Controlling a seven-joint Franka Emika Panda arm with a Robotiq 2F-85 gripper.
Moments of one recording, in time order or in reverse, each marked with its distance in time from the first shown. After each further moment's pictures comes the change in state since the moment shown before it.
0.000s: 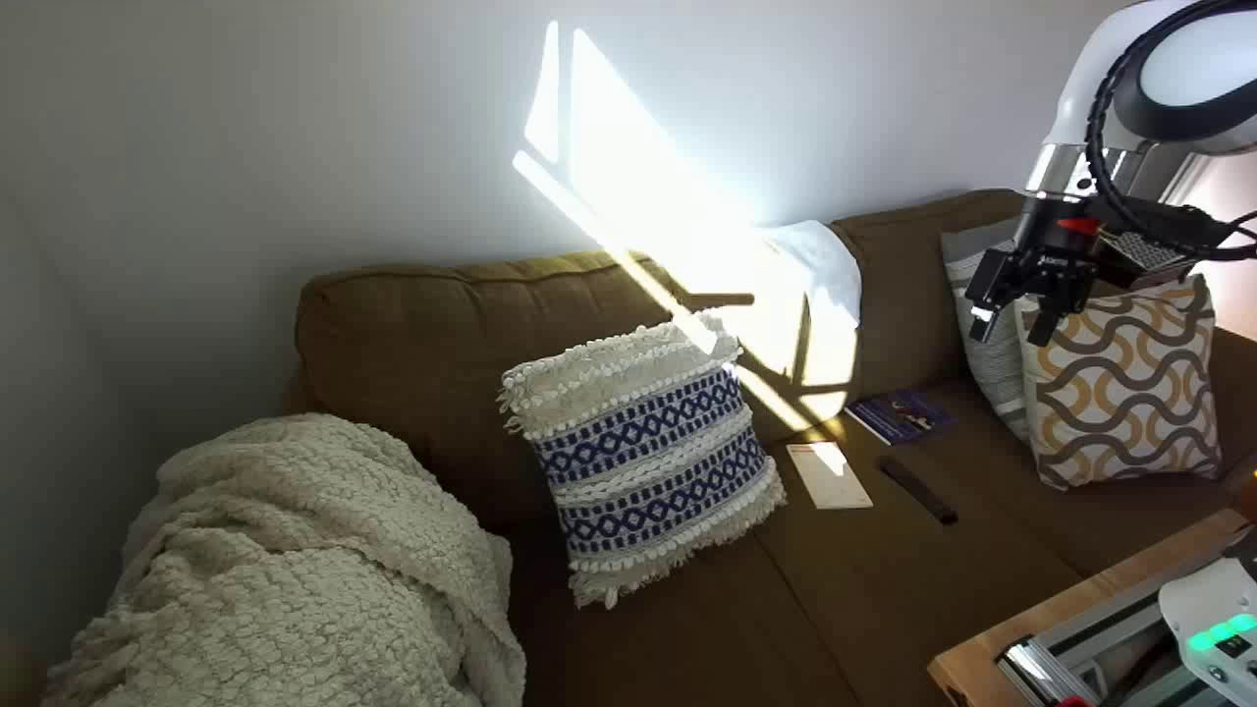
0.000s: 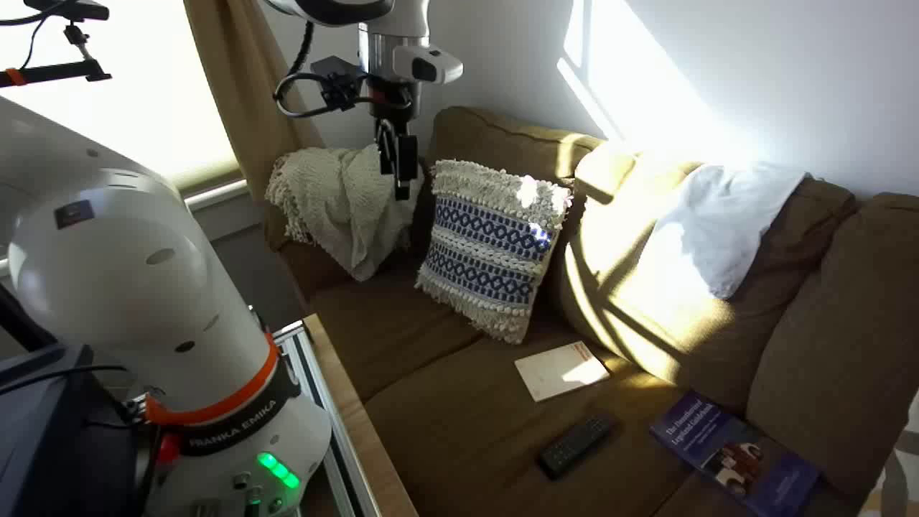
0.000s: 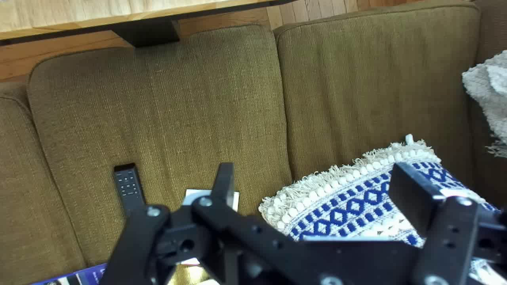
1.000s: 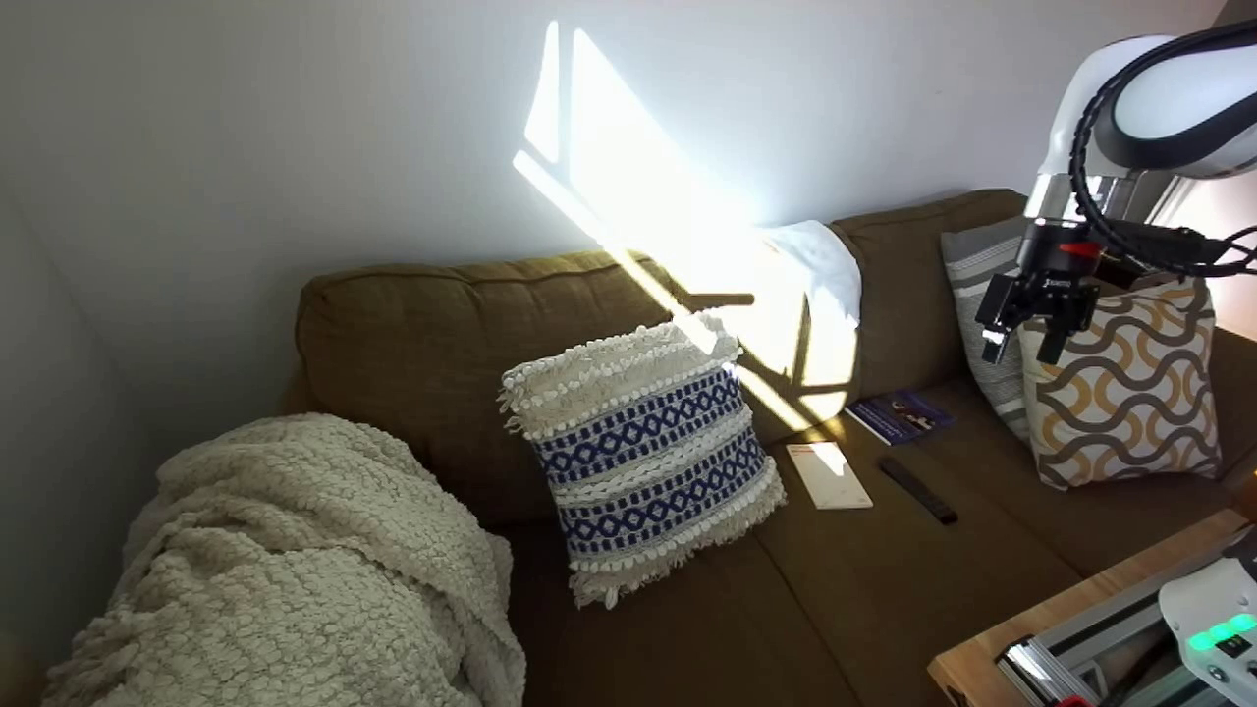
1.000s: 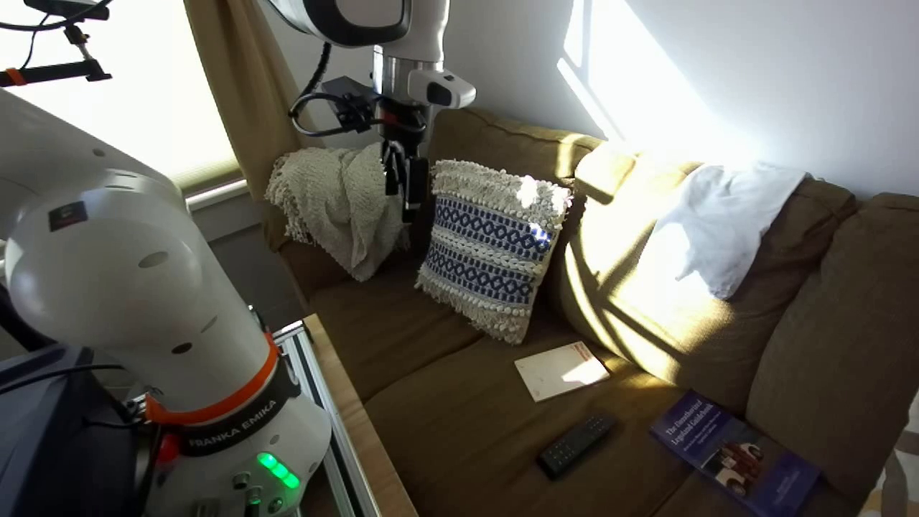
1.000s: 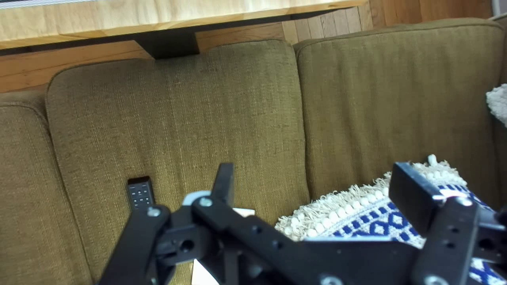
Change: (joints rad) arm -0.037 0.054 -0.027 -0.033 -0.040 0.009 -0.084
